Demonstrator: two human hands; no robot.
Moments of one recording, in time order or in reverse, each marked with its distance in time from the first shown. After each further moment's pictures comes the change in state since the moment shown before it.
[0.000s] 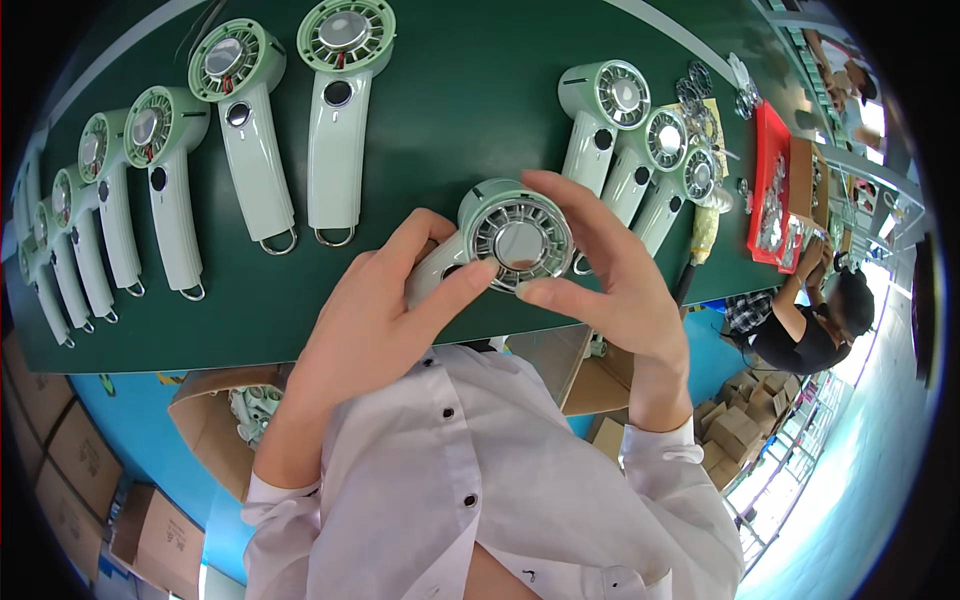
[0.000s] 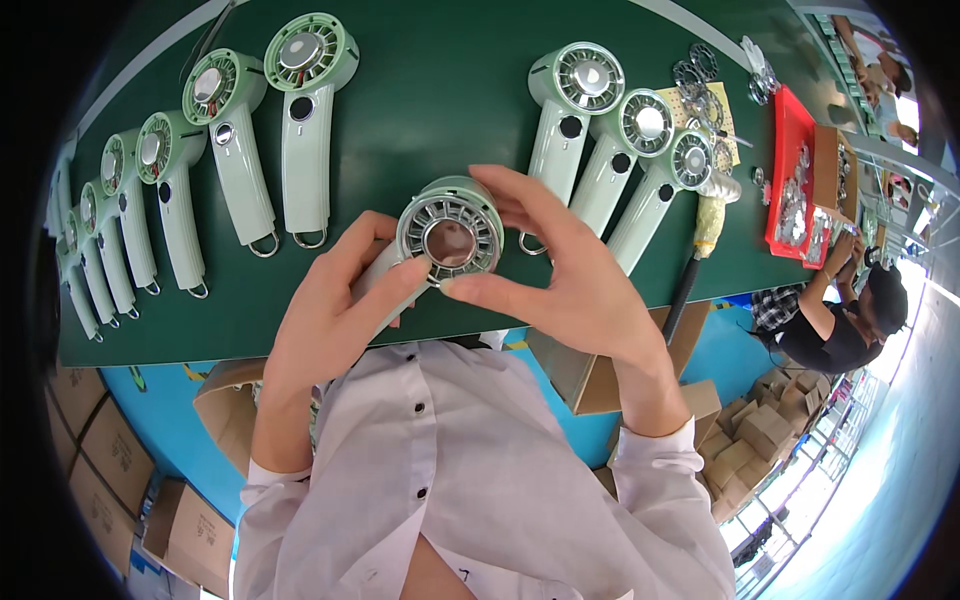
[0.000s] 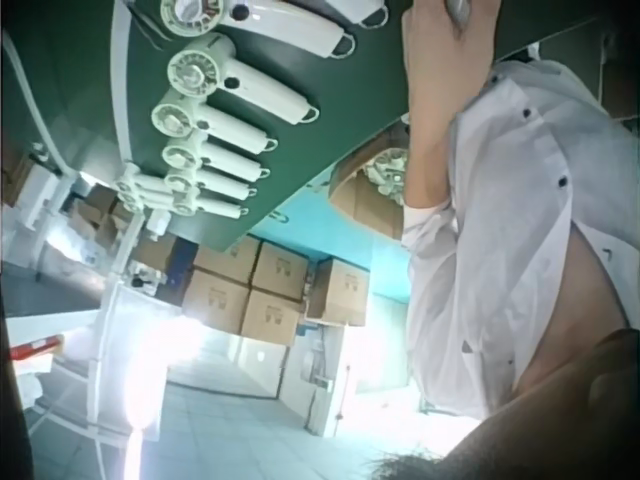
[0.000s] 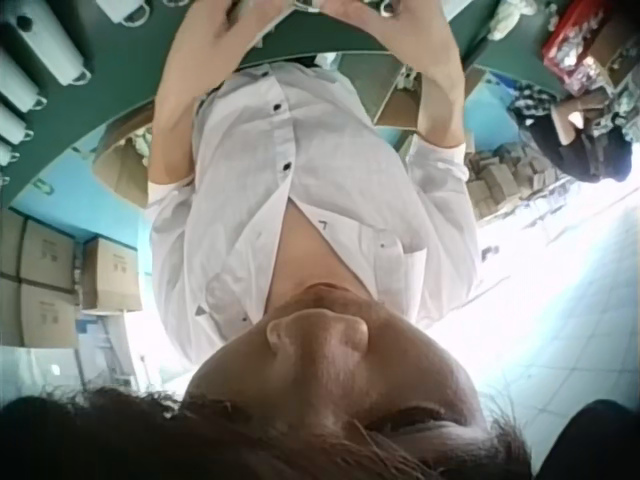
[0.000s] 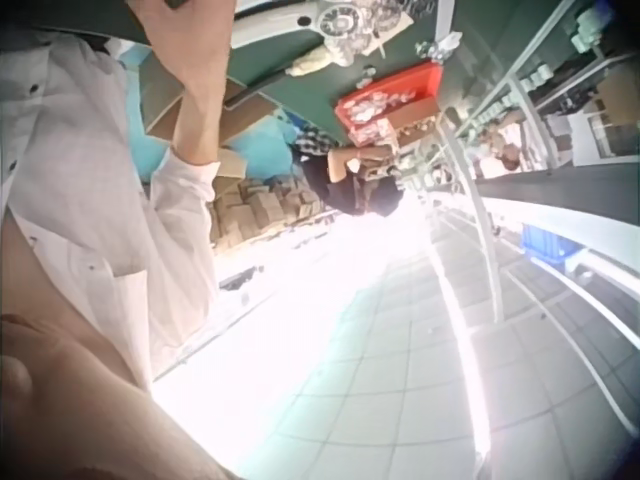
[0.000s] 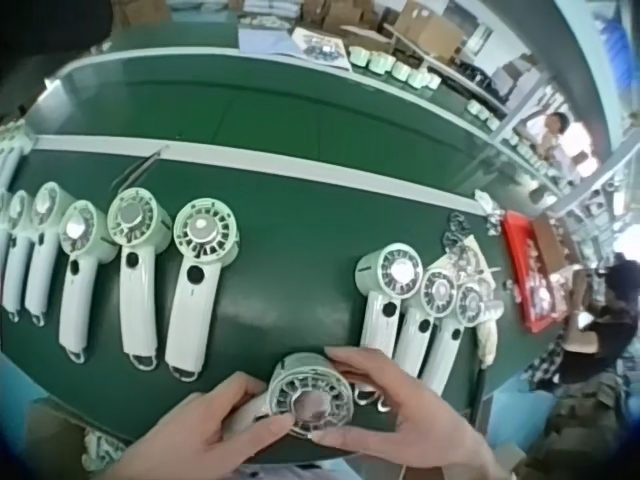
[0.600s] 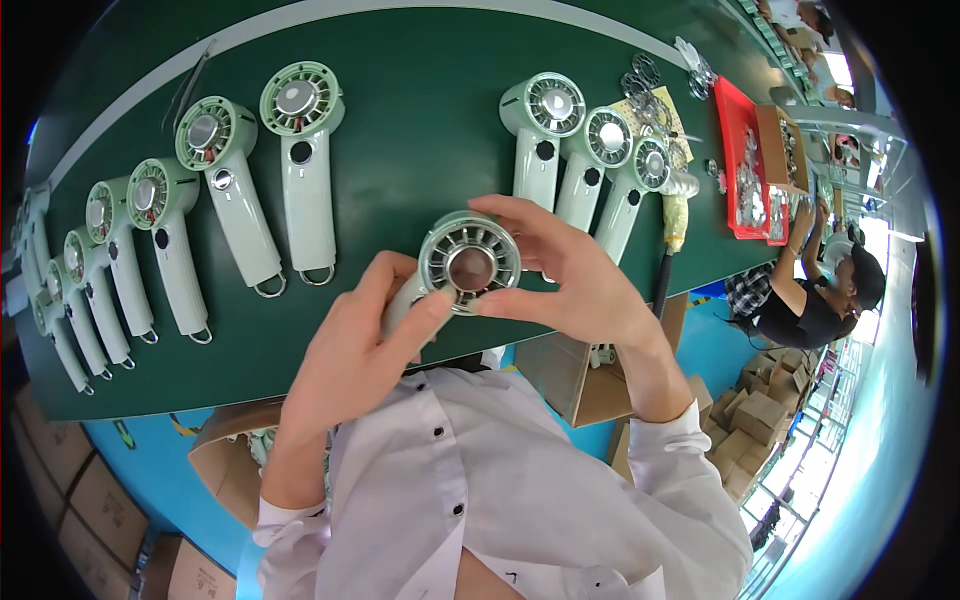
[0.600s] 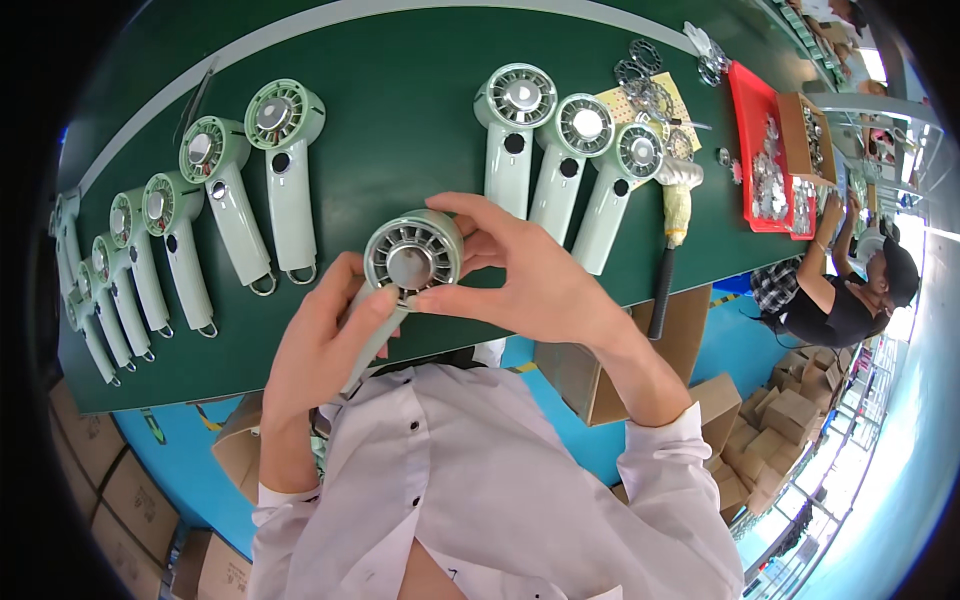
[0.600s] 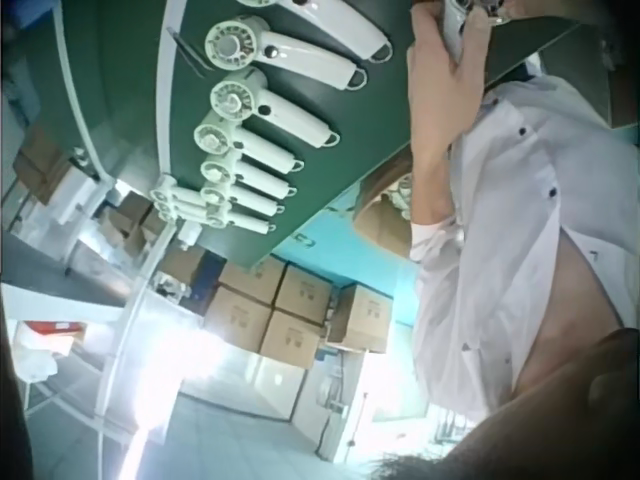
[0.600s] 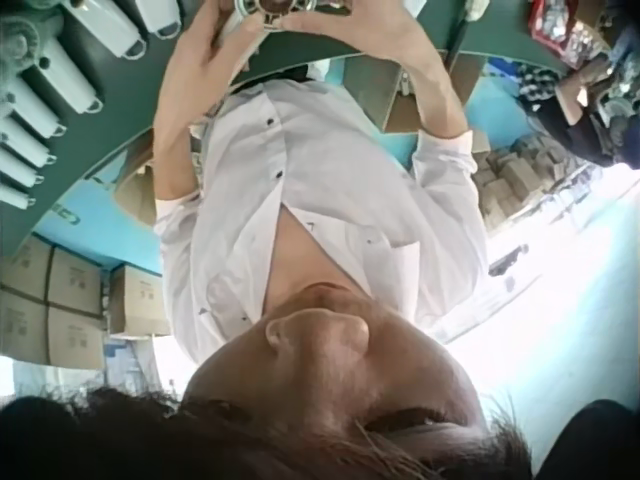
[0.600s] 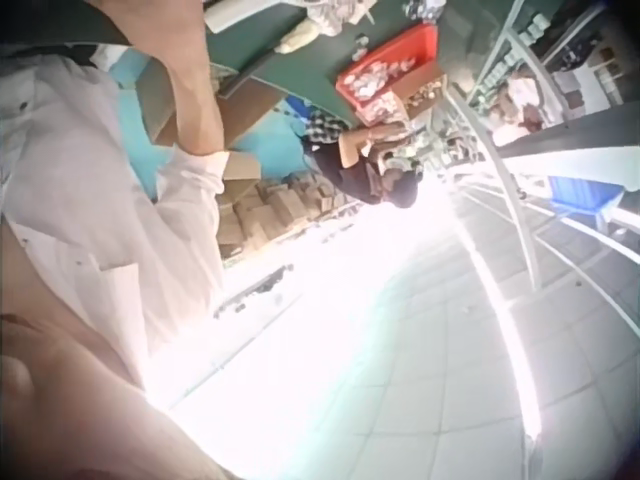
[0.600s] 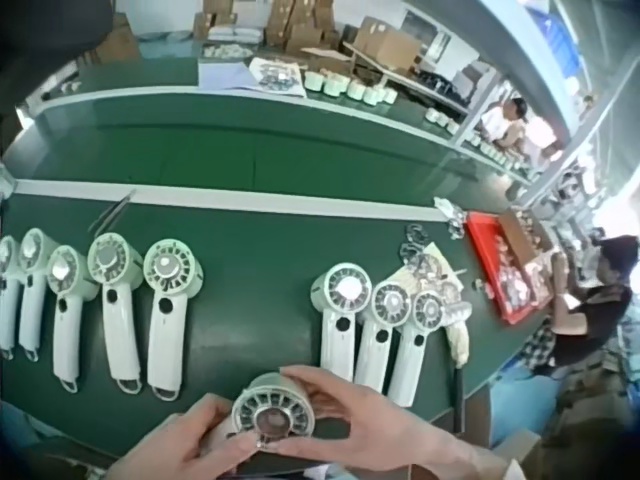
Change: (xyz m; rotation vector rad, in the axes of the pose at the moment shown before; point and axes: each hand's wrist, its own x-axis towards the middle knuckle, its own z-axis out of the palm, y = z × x) left_hand -0.009 0.014 0.002 0.074 -0.042 -0.021; right_hand -0.005 -0.008 0.000 0.221 -0.070 0.187
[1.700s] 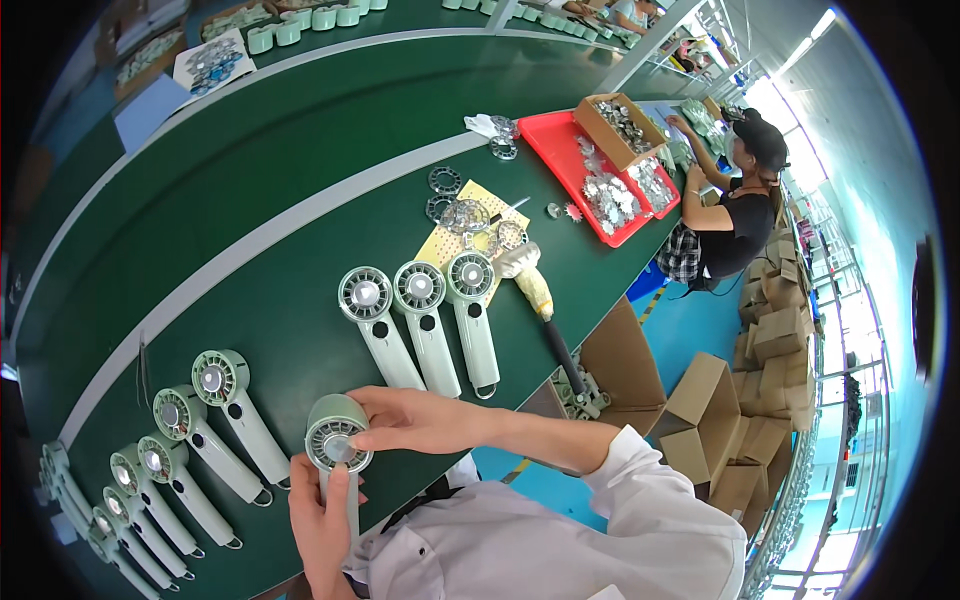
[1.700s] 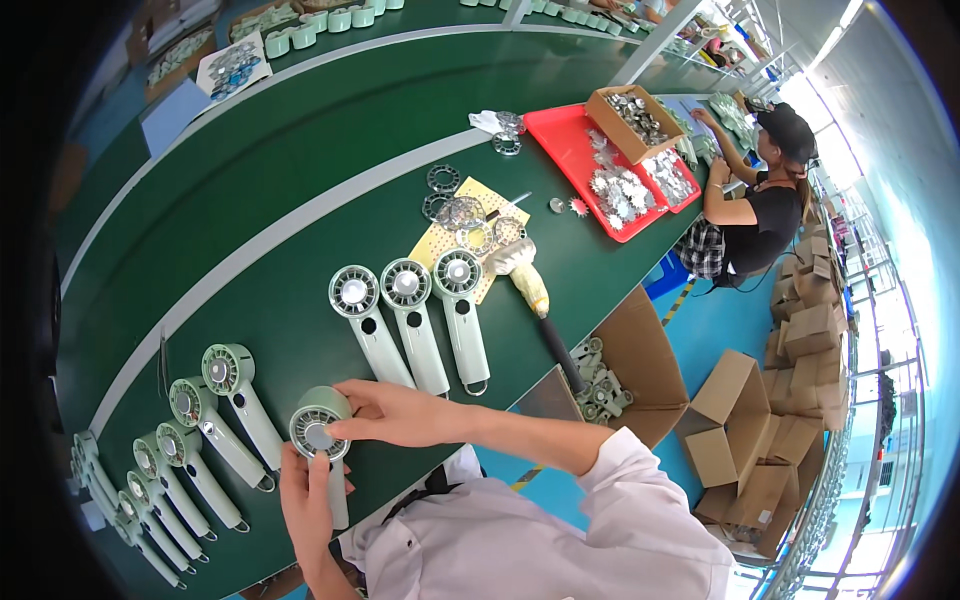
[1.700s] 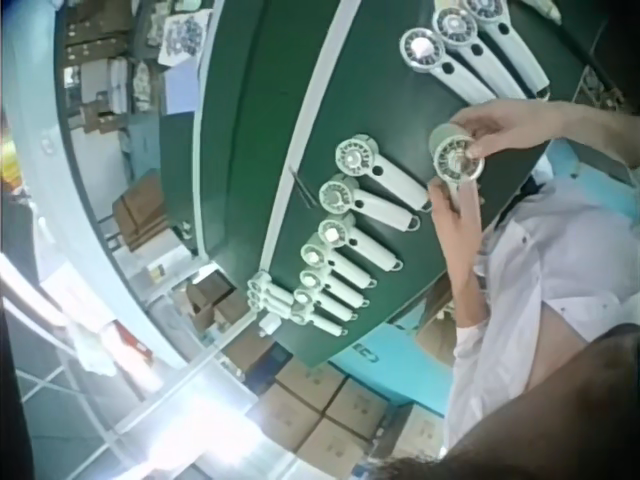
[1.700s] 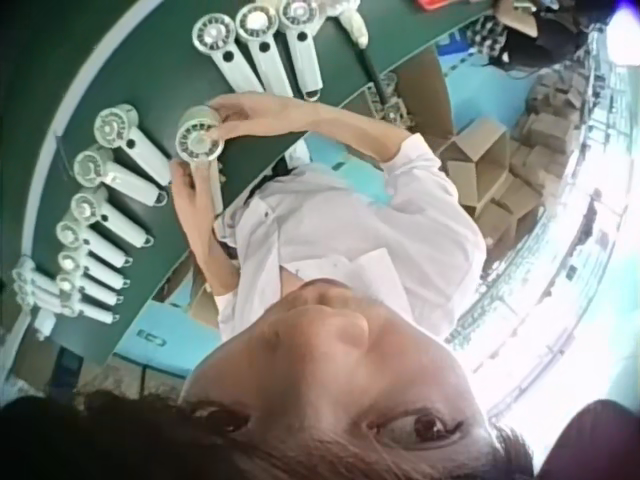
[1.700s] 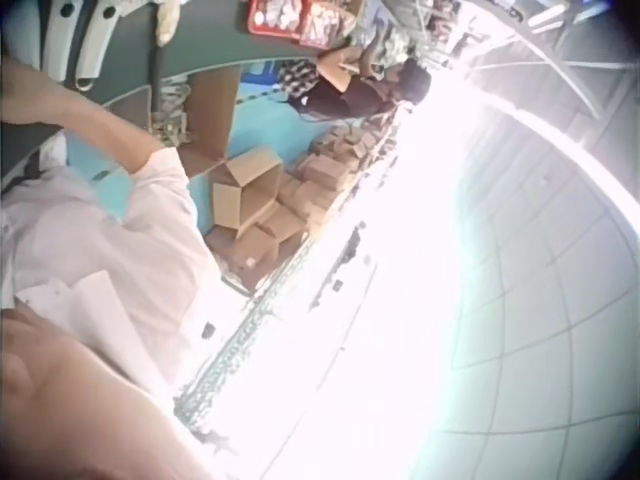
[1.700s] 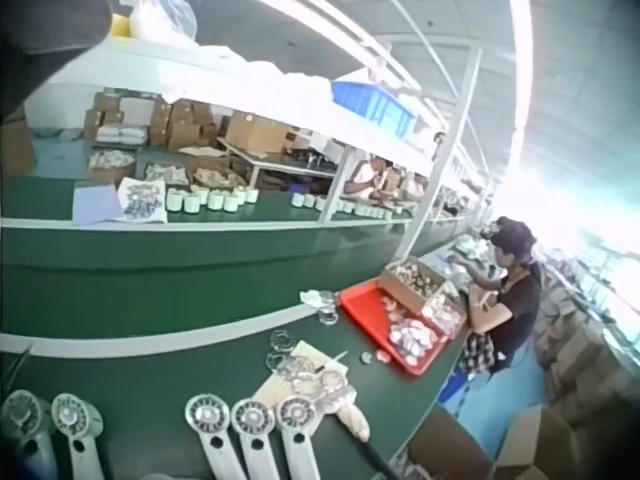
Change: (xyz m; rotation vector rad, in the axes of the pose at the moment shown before) left_hand 0.001 -0.001 0.008 -0.137 0.156 0.082; right_hand 0.013 0.020 0.004 0.321 -0.095 -0.149
